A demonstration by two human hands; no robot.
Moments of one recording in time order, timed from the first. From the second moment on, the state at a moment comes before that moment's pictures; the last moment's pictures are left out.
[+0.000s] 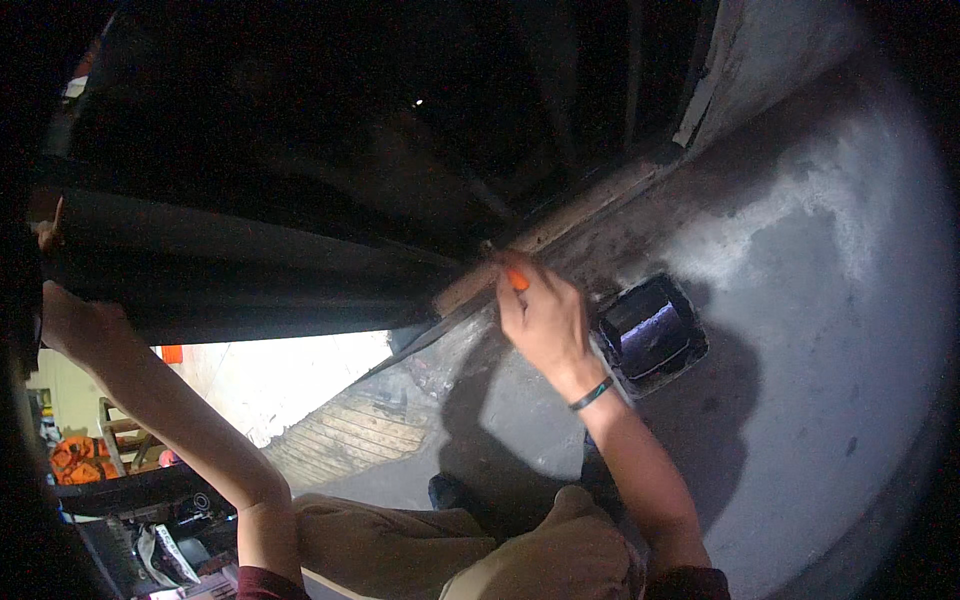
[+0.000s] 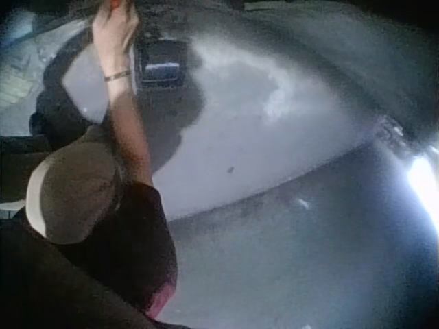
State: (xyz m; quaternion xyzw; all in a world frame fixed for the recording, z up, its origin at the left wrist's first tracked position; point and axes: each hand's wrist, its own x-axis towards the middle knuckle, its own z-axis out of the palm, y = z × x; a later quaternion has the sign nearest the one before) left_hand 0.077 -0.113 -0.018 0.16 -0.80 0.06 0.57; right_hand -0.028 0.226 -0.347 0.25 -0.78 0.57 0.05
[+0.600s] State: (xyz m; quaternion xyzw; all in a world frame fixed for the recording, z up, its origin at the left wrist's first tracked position) left_hand 0.079 -0.123 -0.021 0.16 -0.81 0.11 0.56; right_hand -0.049 0.212 -0.338 0.30 -0.81 0.50 0.09
